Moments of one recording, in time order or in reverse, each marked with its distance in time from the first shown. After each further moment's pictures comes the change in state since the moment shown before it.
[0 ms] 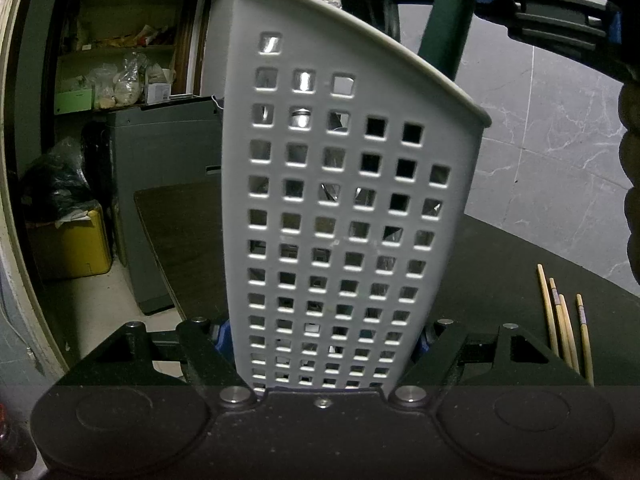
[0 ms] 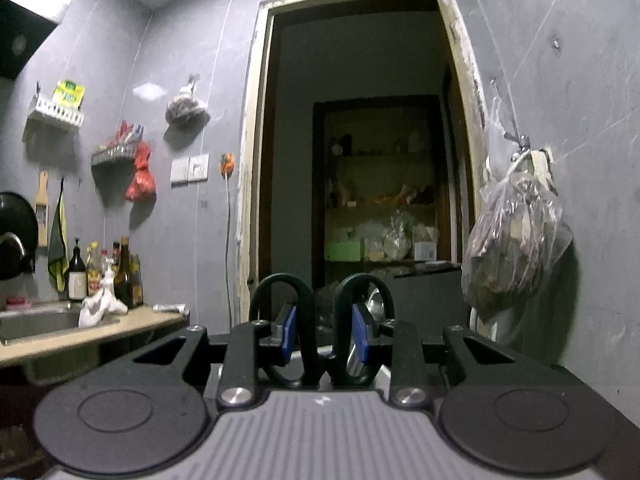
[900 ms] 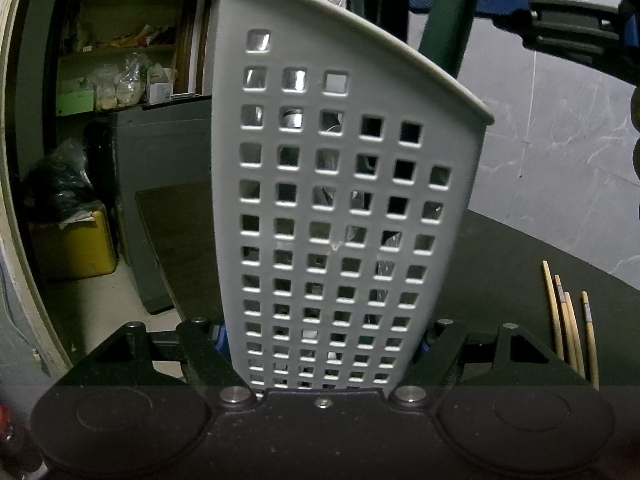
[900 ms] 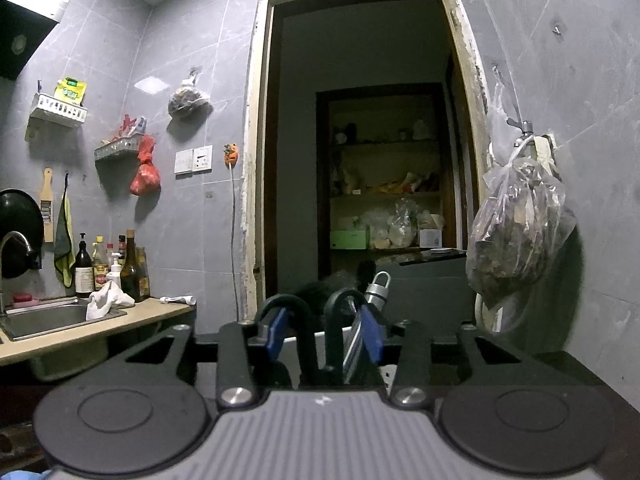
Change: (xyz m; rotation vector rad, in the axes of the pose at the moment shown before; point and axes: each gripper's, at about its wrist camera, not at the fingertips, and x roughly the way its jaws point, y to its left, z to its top) left arm -0.002 -0.006 0.005 0.012 0.011 0.016; right arm -0.006 -0.007 0.001 0.035 0.021 0.017
